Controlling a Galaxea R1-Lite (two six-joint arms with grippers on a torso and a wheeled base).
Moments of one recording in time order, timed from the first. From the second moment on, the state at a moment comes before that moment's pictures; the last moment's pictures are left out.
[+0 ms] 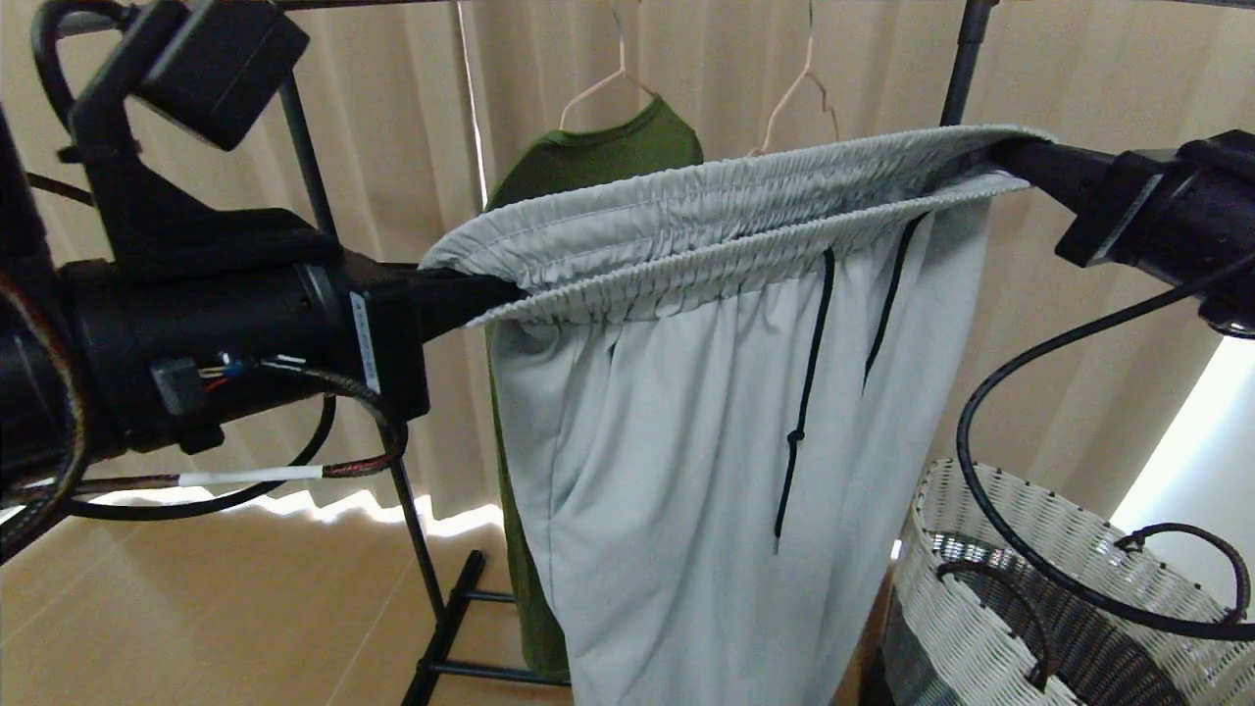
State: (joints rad) left arm -0.66 1.34 -1.03 -0.19 -0.05 0.04; right arm 0.32 1.38 -0.92 -0.64 0.06 0.09
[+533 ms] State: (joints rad) left arm -0.61 1.50 -1.22 -0.26 0.17 0.04; right arm 0.33 1.19 -0.80 -0.51 0.11 0.09
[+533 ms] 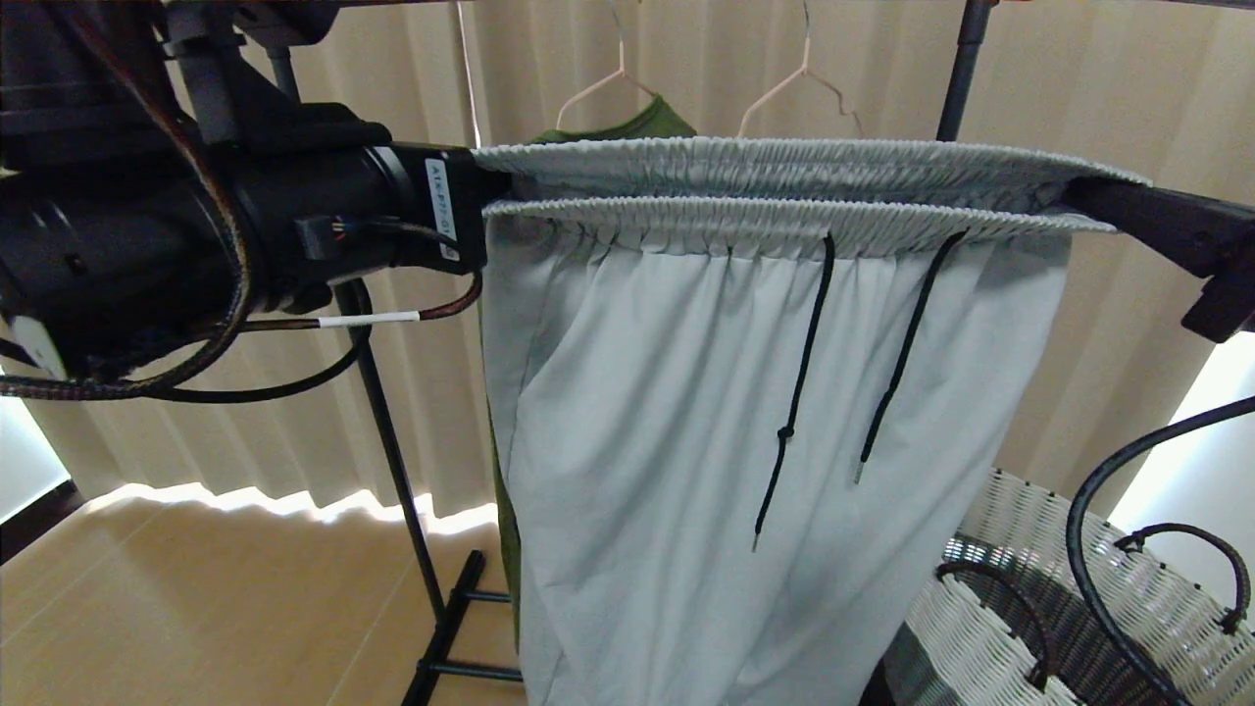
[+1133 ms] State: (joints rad) left arm -0.61 1.53 -1.20 -0.27 0.20 0.05; right arm 0.35 1.16 -0.74 -0.51 0.11 0.09
